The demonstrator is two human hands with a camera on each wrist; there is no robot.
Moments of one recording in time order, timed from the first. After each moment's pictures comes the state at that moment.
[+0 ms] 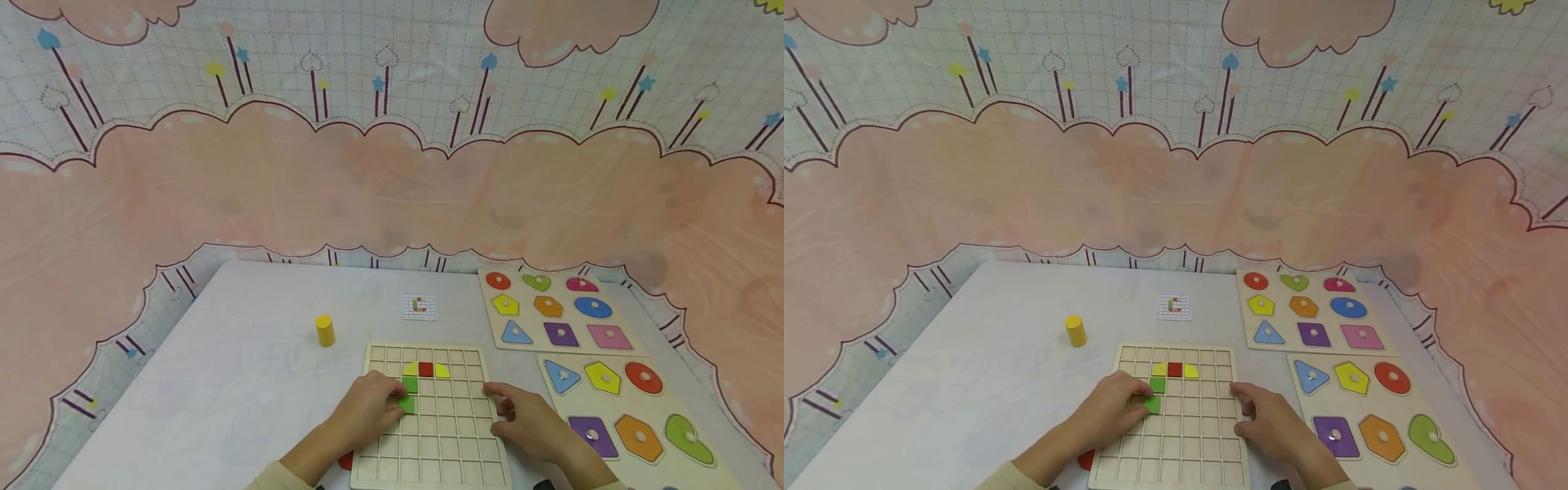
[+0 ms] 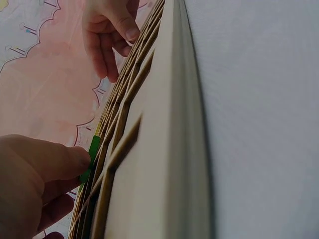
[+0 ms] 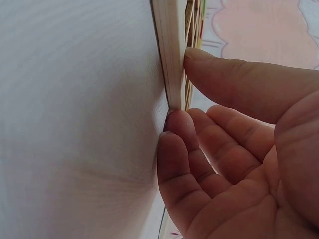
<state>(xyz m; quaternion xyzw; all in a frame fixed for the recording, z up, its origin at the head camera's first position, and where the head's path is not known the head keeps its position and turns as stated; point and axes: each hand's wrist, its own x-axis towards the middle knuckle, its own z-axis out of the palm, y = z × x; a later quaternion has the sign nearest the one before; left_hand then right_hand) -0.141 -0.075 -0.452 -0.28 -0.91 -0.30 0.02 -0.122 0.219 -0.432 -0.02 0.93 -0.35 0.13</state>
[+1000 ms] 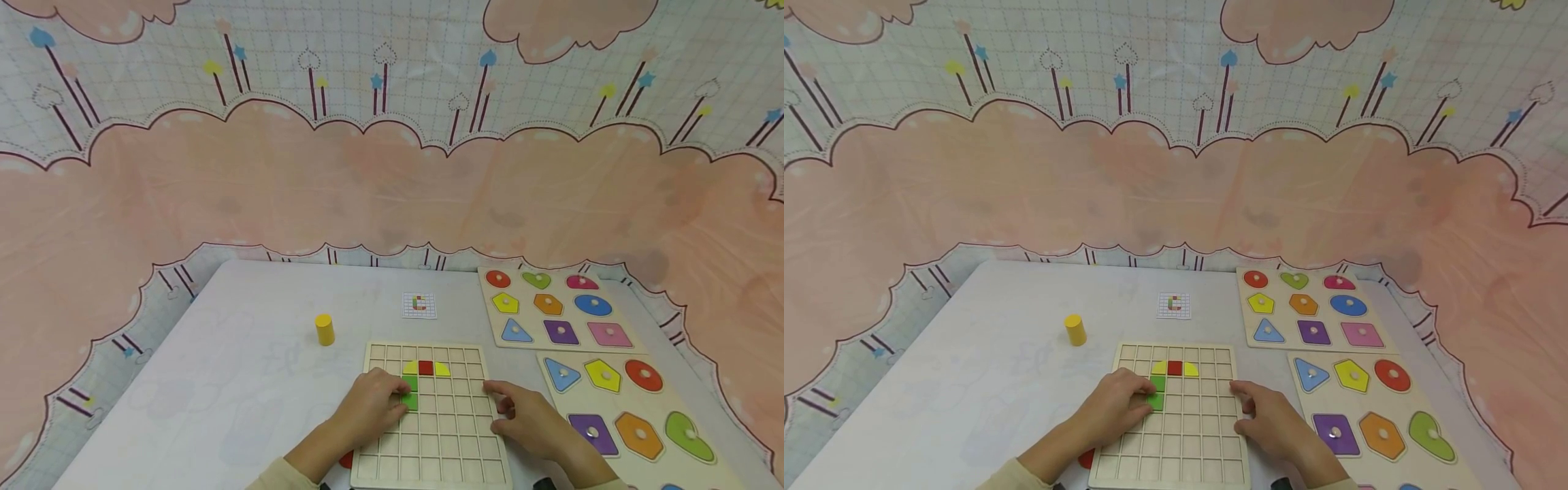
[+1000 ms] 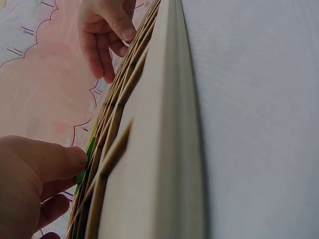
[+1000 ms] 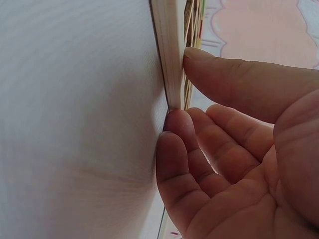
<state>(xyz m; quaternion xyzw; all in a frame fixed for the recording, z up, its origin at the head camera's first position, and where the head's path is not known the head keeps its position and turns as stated) -0.145 -0.069 -0.456 -0.29 -0.91 -0.28 0.06 -0.122 0.218 -0.432 -0.02 0.93 -0.35 0.13</state>
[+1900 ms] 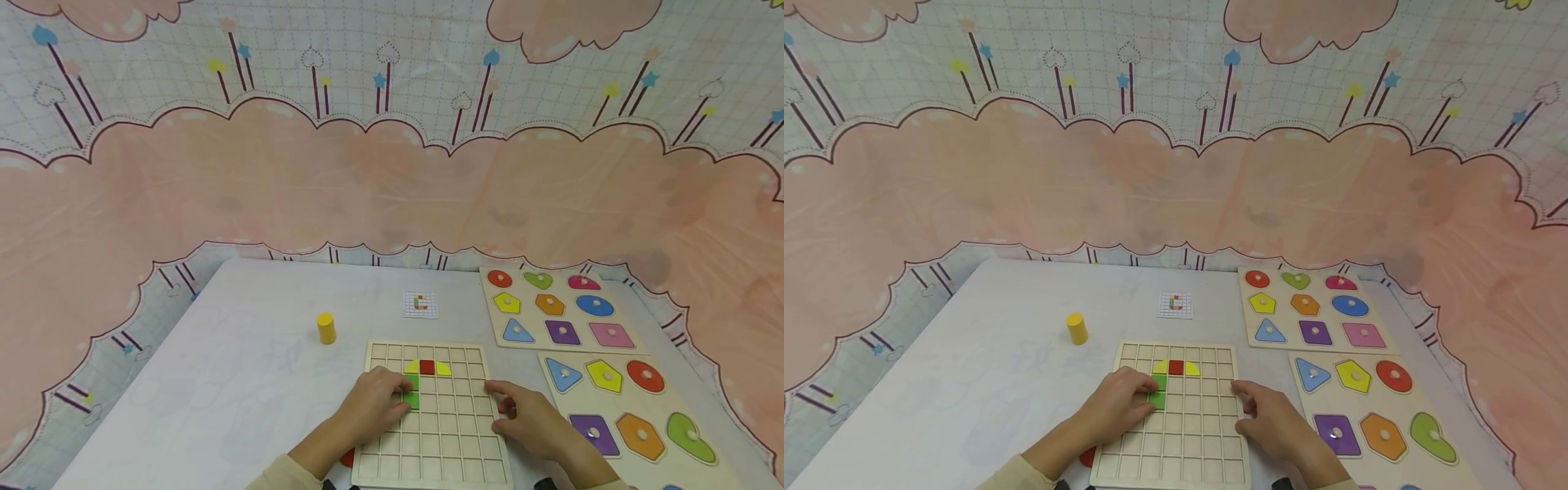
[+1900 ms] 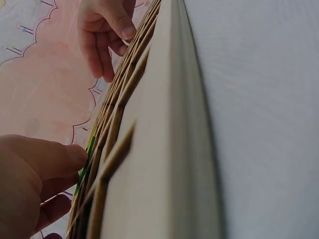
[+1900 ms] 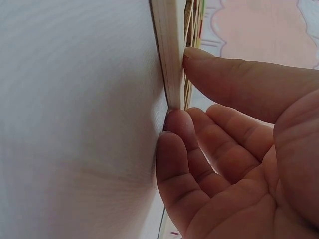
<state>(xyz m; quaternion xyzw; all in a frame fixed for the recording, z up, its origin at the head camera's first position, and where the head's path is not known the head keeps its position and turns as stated) -0.145 -0.069 -0.456 -0.28 -0.92 -0.29 0.04 -0.122 0.219 -0.432 -0.02 0.93 -0.35 0.13</state>
